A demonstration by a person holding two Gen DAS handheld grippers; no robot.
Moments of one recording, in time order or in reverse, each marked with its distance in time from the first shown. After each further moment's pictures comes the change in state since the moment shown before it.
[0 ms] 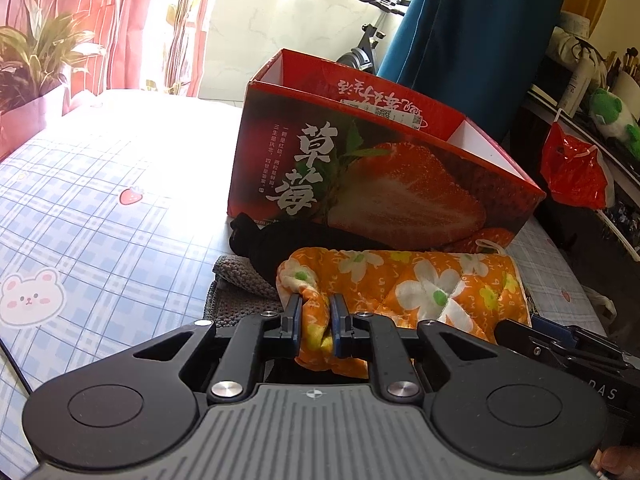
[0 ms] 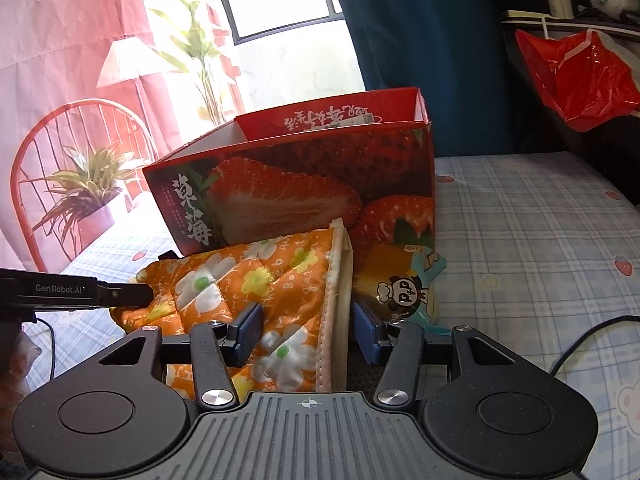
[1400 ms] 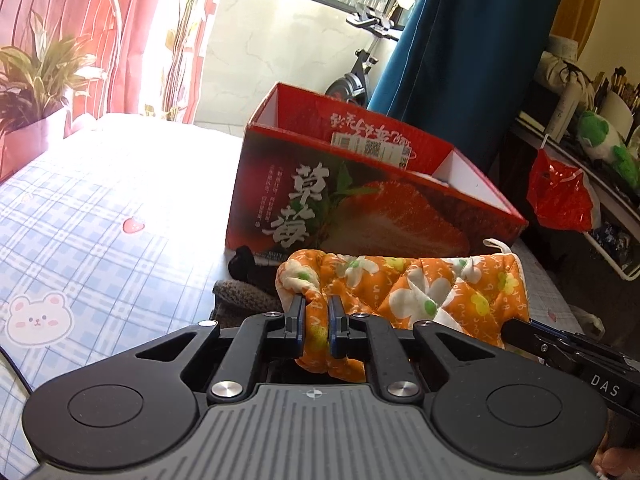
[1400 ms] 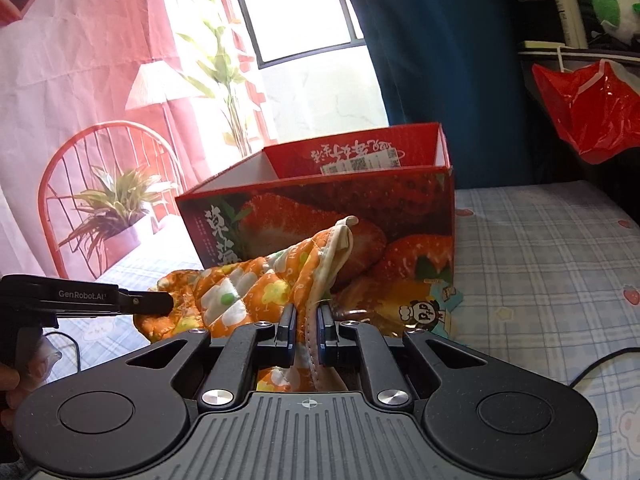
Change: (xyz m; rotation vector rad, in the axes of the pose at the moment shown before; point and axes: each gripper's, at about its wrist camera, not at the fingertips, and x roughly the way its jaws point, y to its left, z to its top) left arm -0.025 0.000 0.011 -0.004 -0.095 -0.027; right arm -0.018 0.007 0.008 -0.026 -0.093 0.065
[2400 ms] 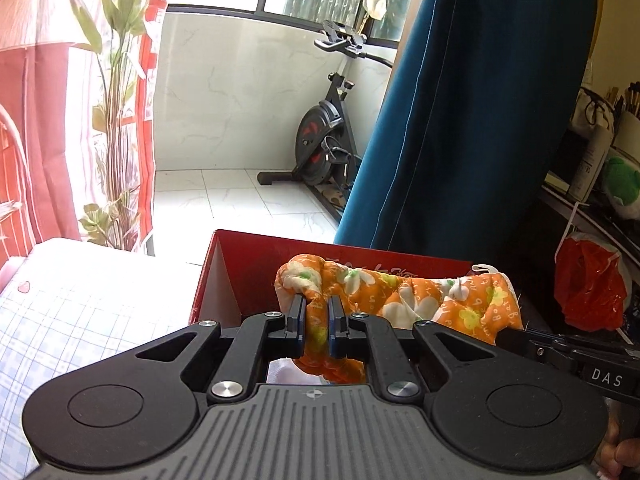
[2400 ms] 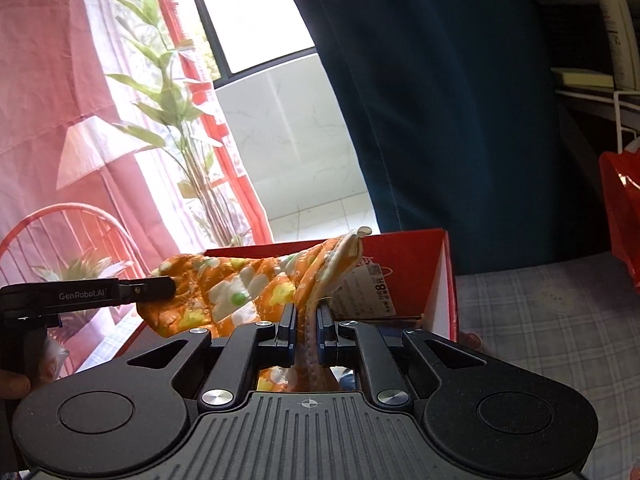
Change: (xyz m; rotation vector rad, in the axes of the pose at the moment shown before) left arm 0.112 -0.028 0.172 0.124 -0.015 -0.021; right arm 0.129 -0.058 0.176 0.099 0.040 -0.045
